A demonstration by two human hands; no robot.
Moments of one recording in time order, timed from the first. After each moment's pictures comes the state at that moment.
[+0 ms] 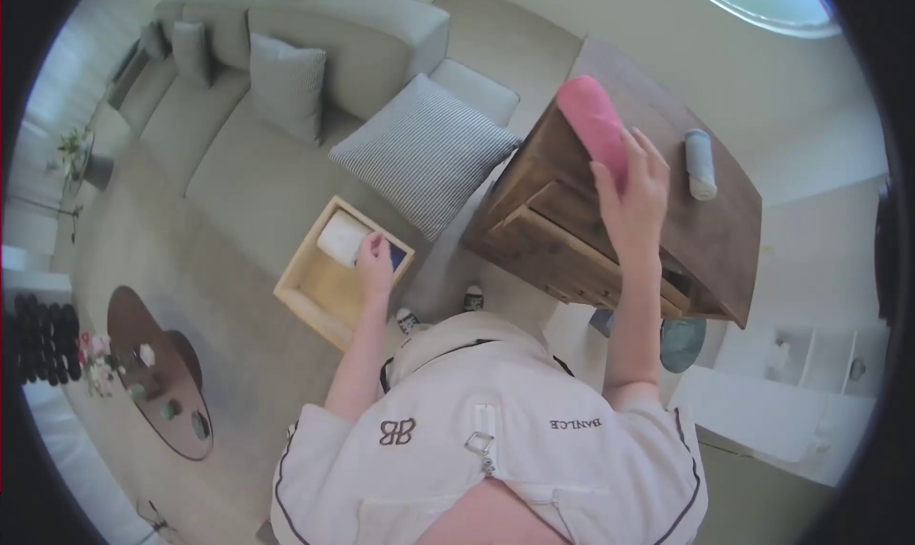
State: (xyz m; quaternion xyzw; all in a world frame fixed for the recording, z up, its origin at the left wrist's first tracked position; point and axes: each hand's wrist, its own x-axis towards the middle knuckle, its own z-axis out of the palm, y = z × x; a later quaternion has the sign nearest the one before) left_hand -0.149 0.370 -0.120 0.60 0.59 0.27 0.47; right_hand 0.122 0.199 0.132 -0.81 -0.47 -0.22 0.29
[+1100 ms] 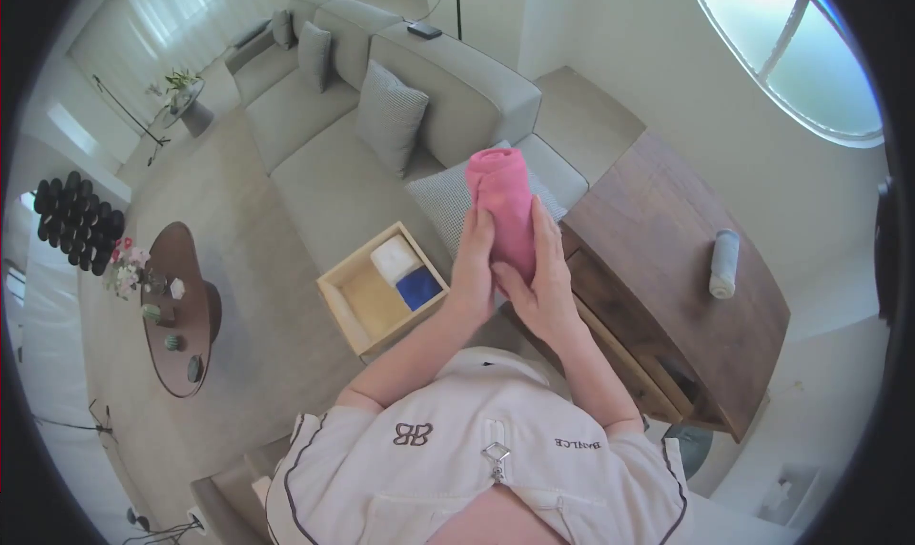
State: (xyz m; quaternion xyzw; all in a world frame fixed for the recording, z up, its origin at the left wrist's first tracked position) left_hand -0.039 0.288 0.129 0.37 0.25 0.49 0.75; right_hand 0.048 0.228 0.127 -0.56 -0.64 0.09 0.51
